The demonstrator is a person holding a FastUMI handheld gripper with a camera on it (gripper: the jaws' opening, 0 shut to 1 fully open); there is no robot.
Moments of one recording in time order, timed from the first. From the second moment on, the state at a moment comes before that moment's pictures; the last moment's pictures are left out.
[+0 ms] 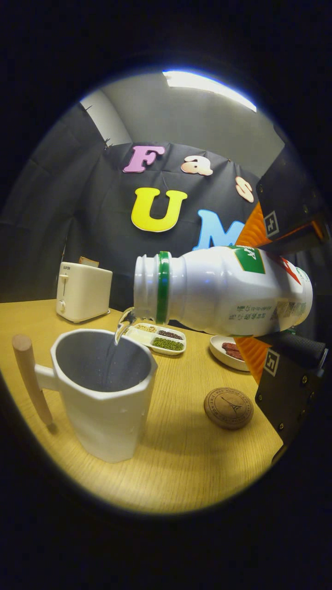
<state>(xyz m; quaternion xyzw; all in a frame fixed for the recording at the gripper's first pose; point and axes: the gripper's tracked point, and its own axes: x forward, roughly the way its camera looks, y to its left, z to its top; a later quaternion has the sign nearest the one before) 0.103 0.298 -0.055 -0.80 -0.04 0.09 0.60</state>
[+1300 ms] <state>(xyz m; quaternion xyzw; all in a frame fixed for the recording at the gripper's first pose) 0.100 0.312 -0.033 -0.84 -0.06 0.09 0.54</state>
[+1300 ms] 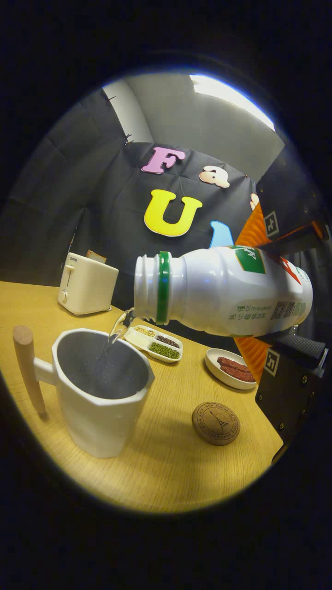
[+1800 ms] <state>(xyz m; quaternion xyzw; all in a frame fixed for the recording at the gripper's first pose) 0.098 0.317 -0.029 -0.85 -0.07 0.09 0.51</state>
